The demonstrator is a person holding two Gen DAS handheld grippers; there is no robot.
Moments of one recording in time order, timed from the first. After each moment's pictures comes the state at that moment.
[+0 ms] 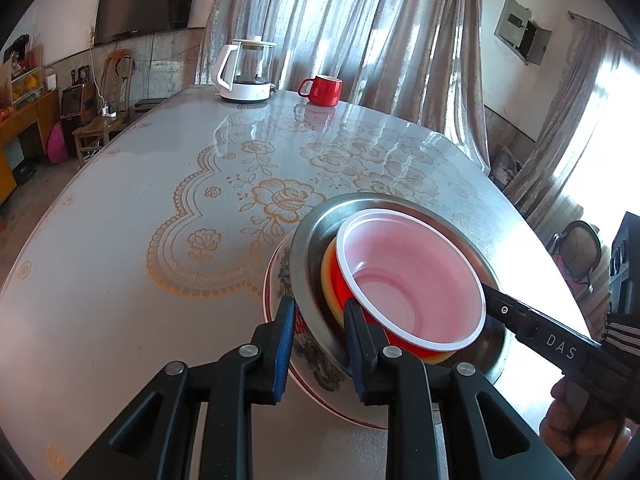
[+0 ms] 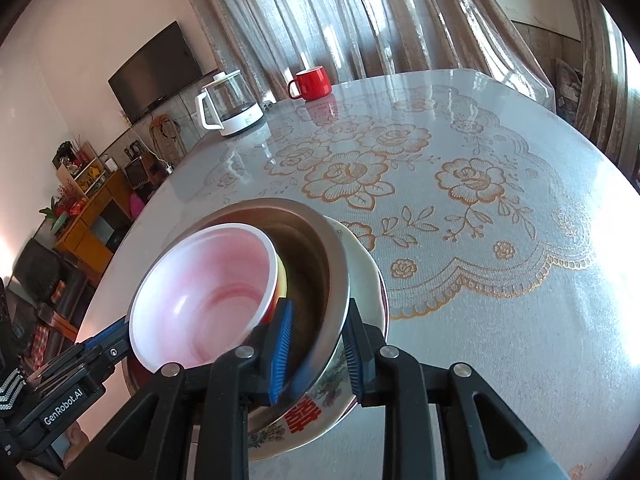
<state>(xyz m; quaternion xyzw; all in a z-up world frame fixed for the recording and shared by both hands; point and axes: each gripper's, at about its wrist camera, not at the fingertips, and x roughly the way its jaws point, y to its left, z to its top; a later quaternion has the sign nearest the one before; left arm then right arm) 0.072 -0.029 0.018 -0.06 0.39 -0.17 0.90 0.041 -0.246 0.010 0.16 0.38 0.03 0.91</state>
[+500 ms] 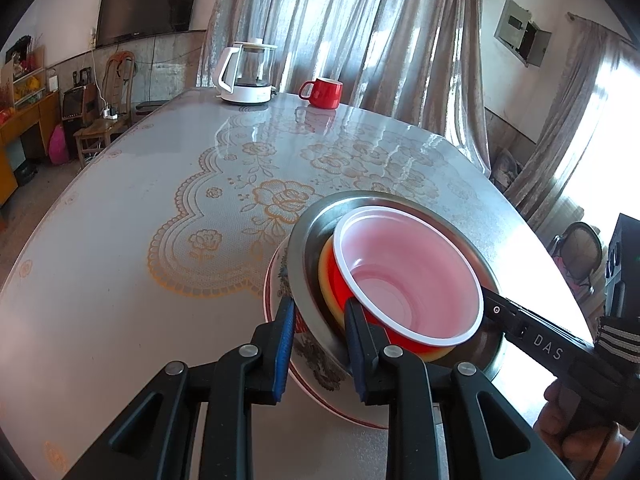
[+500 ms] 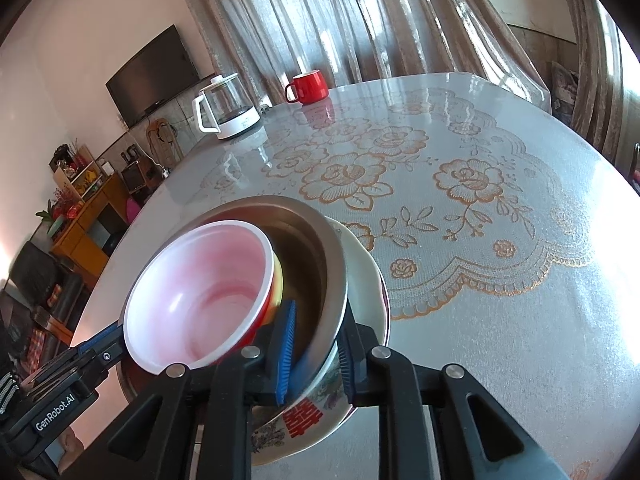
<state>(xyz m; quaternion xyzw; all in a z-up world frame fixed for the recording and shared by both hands) 0.069 -0.029 0.017 -0.06 0.39 -0.16 0.91 0.041 -0.242 0.006 0.16 0.37 0.02 0.91</state>
